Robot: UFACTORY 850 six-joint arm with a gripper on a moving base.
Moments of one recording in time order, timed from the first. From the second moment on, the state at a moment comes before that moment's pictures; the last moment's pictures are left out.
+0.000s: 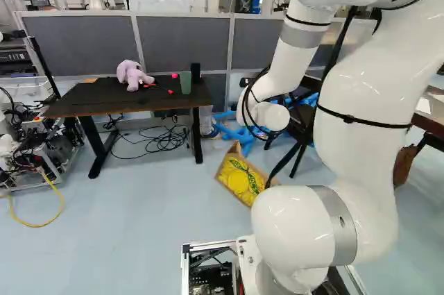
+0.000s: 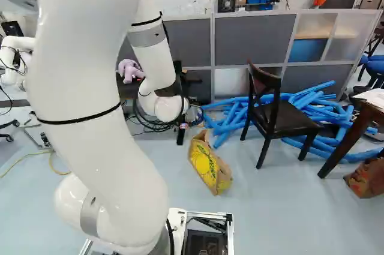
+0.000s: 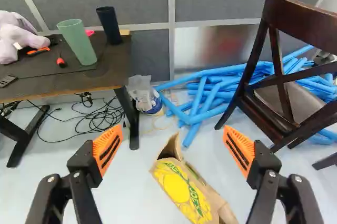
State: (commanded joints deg) arm -6.5 -13.5 -27.6 0.0 50.0 0.0
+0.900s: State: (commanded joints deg) arm -9.6 -32.0 -43.8 -3.0 45.4 0.0
